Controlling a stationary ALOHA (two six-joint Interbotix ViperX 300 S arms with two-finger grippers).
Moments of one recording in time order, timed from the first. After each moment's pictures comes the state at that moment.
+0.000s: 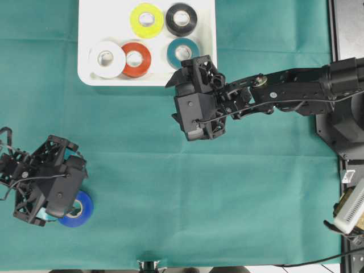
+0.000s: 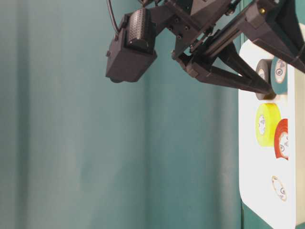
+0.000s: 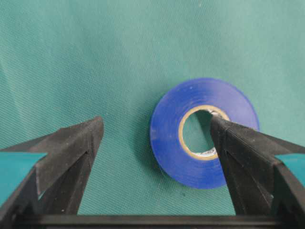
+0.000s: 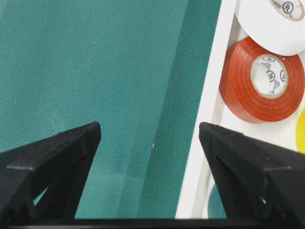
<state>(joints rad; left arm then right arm) -0.46 -0.08 0.80 -0.02 0.20 -0.10 0.03 0.01 0.69 -0.81 0.15 0.58</state>
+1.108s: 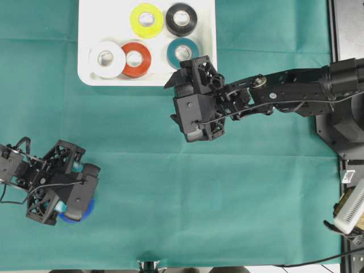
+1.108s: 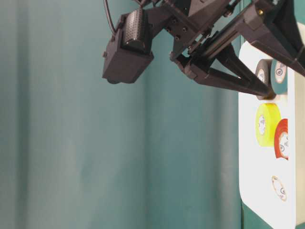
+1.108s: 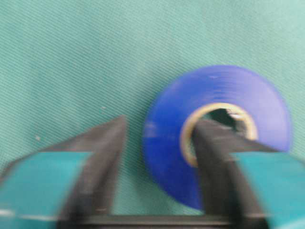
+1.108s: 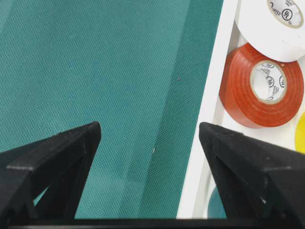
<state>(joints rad) -0.46 0.07 0.77 -0.02 0.19 -0.10 0.03 0.01 0.69 -0.80 0.15 0.58</state>
